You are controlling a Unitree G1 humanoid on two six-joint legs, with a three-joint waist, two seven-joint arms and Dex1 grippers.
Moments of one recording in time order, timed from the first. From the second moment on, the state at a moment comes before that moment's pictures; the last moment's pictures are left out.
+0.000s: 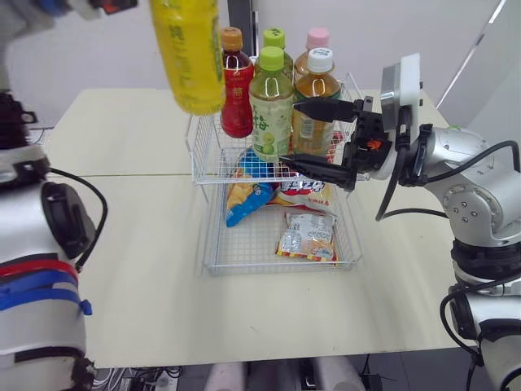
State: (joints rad) left arm -1.47 0.77 0.15 0.41 -0.61 0.89 -1.15; right arm -0.86 -0.56 0.02 -0.32 0.67 0.65 0.85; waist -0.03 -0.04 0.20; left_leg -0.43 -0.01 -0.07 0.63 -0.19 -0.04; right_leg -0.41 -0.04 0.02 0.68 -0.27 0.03
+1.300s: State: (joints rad) left arm -1.10 0.60 0.20 0.27 -0.62 0.66 -0.95; right arm -0.84 -0.59 0.01 -0.39 0.69 0.69 0.81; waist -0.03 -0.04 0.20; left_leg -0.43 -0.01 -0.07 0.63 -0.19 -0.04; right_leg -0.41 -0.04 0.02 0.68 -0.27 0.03
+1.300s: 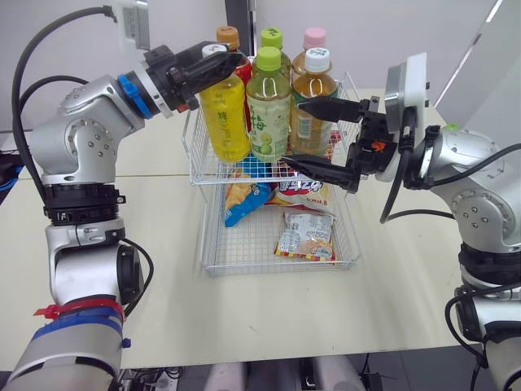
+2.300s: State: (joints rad) left arm -0.71 1.01 0.57 0.19 -0.65 0.69 -0.83; right arm -0.93 -0.95 -0.25 0.09 0.67 0.60 0.99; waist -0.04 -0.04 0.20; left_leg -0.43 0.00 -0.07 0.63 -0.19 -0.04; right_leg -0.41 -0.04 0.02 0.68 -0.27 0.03
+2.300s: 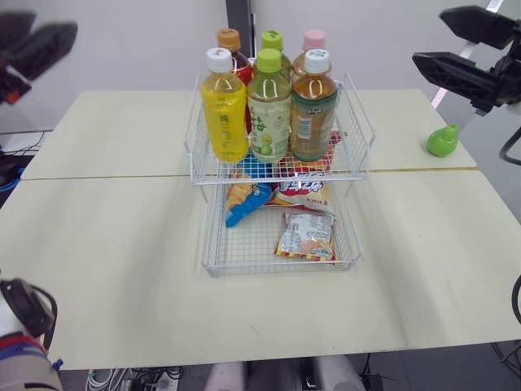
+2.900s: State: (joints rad) left arm -0.10 0.71 0.54 0.05 -0.46 0.41 -0.70; right arm -0.49 -0.82 -0.17 0.52 0.26 0.02 0.98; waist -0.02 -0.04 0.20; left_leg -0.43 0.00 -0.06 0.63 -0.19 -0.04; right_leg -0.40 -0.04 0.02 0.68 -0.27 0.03
